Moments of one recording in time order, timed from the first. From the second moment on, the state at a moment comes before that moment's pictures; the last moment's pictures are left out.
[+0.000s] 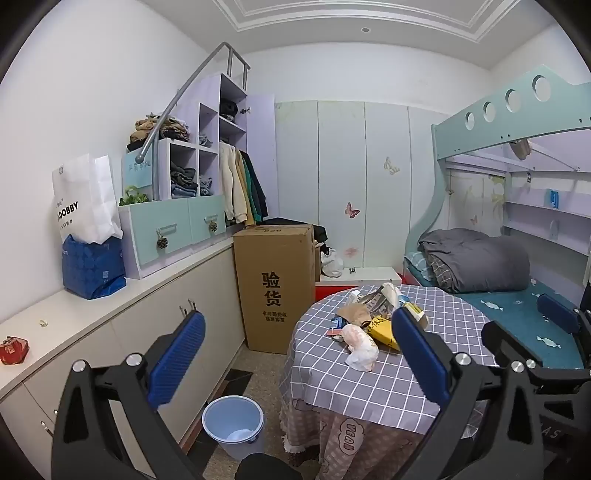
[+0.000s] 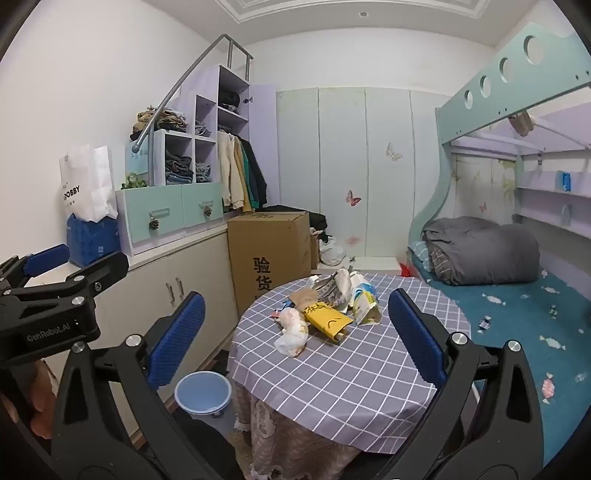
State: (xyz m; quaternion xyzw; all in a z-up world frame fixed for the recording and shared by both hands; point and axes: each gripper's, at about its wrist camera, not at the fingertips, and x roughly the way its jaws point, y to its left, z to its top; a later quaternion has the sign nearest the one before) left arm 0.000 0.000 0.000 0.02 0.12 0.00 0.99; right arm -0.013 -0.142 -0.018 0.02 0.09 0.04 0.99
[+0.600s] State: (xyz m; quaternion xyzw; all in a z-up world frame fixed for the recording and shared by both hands) left arm -0.007 -0.007 0.000 0.03 0.12 0.00 0.99; right arm -0.015 -0.151 -0.018 0.03 0.10 0.04 0.99
